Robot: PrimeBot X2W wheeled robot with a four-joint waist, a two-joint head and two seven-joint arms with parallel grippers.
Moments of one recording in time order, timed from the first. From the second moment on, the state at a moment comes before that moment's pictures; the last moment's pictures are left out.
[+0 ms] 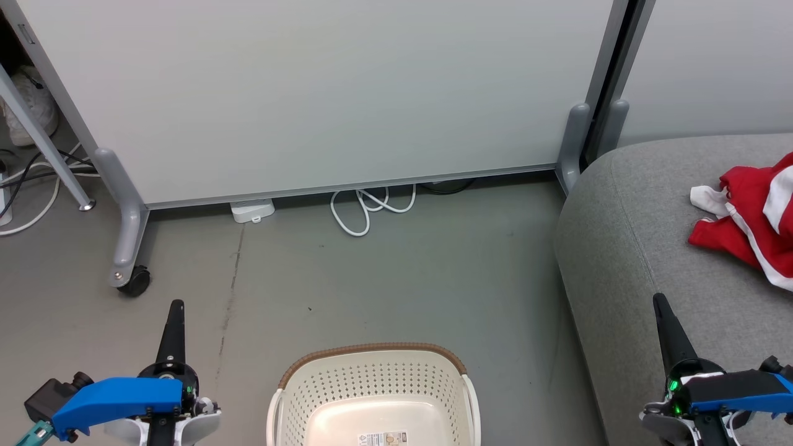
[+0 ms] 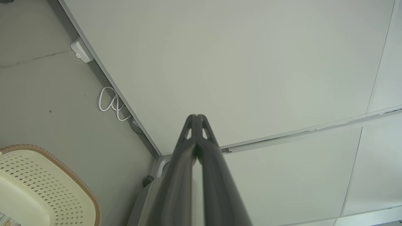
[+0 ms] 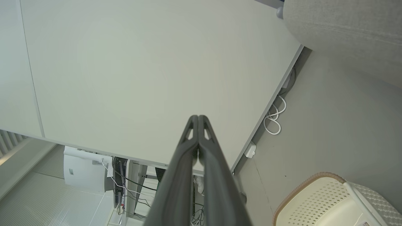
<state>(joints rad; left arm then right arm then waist) -0.08 0.05 0.08 0.26 -1.32 -0.12 0.04 -0.08 -0.05 -0.10 0.25 1.32 0.13 0.04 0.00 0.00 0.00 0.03</state>
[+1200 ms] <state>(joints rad) -0.10 0.05 0.11 0.25 -1.59 -0.12 0.11 -0.10 -0.05 -0.11 0.25 1.59 0.13 0.11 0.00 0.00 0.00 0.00</state>
